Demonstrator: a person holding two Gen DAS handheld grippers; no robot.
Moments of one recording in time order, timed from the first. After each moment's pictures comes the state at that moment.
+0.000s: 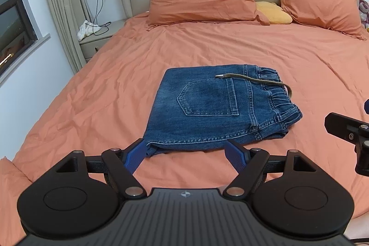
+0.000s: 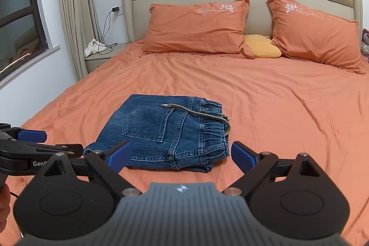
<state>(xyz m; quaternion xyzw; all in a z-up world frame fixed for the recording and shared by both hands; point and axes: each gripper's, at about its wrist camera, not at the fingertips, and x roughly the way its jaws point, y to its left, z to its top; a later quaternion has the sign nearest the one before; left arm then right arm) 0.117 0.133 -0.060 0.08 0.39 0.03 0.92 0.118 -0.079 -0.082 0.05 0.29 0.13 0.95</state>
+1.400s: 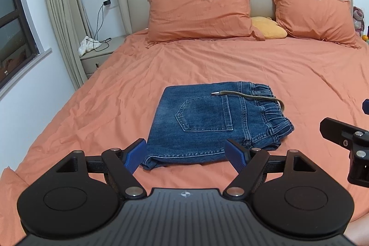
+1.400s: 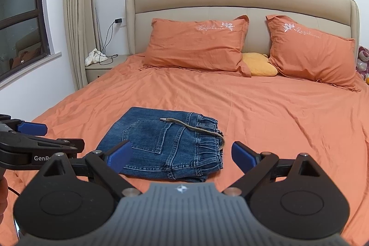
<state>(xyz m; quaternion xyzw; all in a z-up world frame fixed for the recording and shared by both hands) 0.103 0.126 -0.039 0.09 0.35 0.02 0.93 0.095 -0.084 -0.064 0.04 0.25 0.12 0.96</state>
